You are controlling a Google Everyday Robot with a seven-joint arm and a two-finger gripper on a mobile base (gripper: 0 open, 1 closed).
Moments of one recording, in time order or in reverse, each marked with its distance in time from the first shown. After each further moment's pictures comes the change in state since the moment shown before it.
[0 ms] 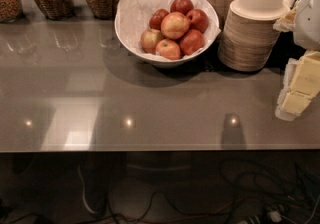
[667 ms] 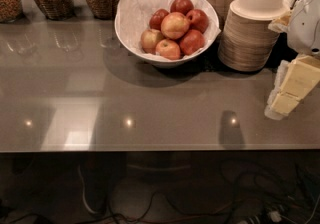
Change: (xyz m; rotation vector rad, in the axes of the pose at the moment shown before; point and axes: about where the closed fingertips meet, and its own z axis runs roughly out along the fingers) arm -0.008 -0.004 0.010 0.032 -0.061 0.009
